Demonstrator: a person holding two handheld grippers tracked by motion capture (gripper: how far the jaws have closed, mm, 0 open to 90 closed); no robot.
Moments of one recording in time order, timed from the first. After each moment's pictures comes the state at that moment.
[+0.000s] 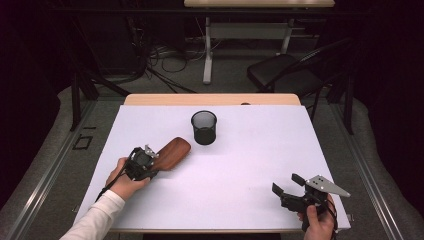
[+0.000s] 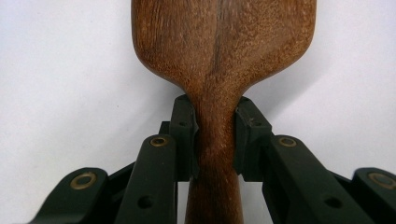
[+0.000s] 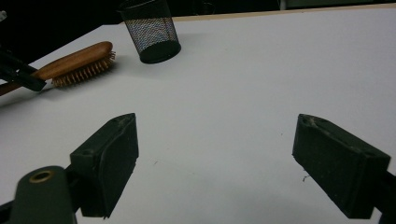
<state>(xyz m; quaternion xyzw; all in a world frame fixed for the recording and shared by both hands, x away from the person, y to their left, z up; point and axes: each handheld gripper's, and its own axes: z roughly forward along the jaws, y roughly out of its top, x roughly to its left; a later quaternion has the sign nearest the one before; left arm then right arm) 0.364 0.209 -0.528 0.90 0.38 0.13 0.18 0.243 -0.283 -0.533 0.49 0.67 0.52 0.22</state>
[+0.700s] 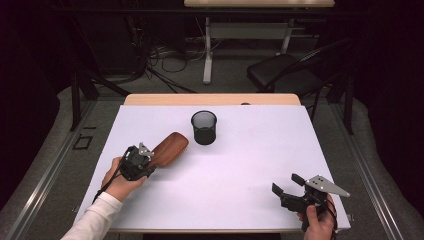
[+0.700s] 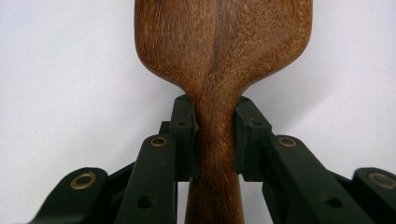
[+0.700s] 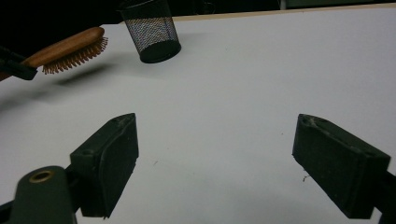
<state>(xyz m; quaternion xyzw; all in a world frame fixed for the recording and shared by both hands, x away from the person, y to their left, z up) 0.354 0.216 -0.511 0.88 0.38 0.17 0.21 0.243 -0.283 -0.533 0.49 0.67 0.51 0.22</state>
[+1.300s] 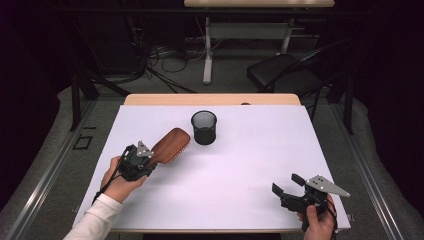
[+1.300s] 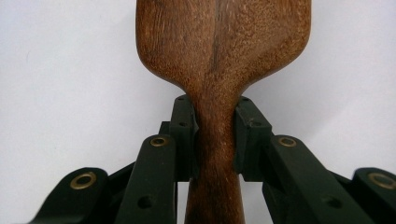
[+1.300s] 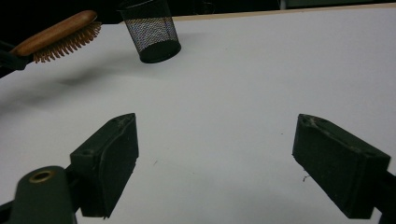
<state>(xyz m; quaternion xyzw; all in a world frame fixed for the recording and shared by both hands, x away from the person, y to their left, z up) 0.343 0.210 -0.495 0.88 0.37 0.19 0.24 0.243 -0.283 -0.533 0.49 0.67 0.52 0.22</state>
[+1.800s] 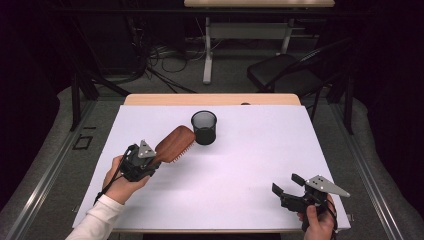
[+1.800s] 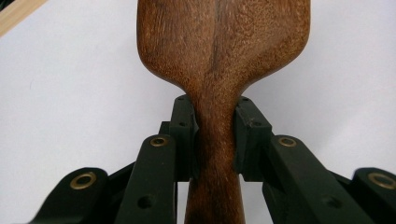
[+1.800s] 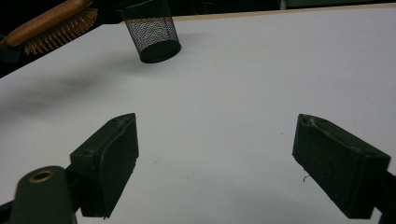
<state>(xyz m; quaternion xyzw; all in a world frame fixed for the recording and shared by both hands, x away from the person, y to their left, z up) 0.333 0.196 -0.480 0.88 0.34 0.20 0.26 0.243 -0.283 -0.533 0.49 0.67 0.51 0.22</state>
